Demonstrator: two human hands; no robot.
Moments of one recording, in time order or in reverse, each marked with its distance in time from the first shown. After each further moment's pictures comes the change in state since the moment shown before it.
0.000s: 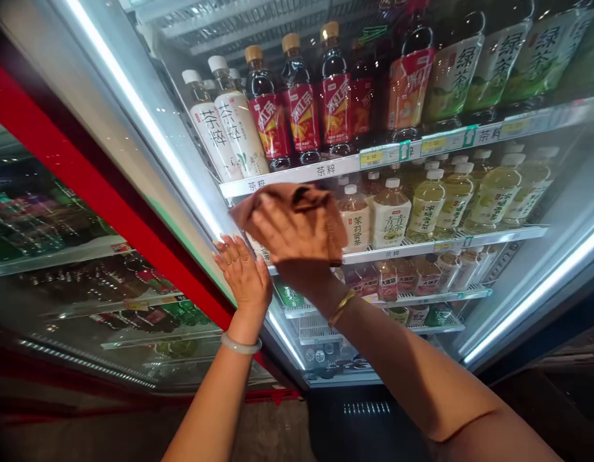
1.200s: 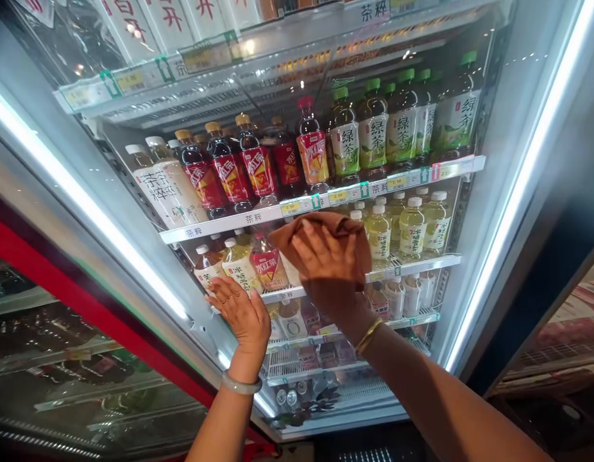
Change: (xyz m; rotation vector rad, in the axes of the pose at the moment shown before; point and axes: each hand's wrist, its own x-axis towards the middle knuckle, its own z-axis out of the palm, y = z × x) left_hand -0.008 0.156 0.050 -0.068 0.083 -0.095; right_hand -0.050 0.192 -0.072 0.015 0.062 0.111
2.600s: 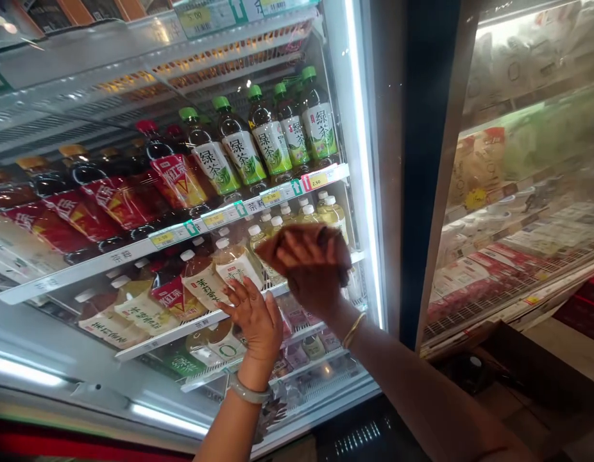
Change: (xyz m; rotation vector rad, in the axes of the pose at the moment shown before) left_hand -0.062 0.235 0.099 -0.083 -0.171 0.134; right_hand -0.070 0.210 -0.059 -0.064 -0.003 0.076
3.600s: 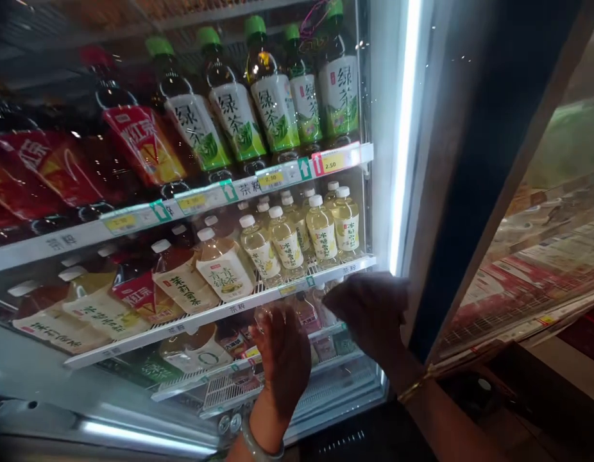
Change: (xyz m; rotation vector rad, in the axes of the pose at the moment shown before) left_hand -0.070 0.026 0.043 0.080 0.061 0.270; right_hand -0.119 0.083 0.003 -0.067 -0.137 -0.084
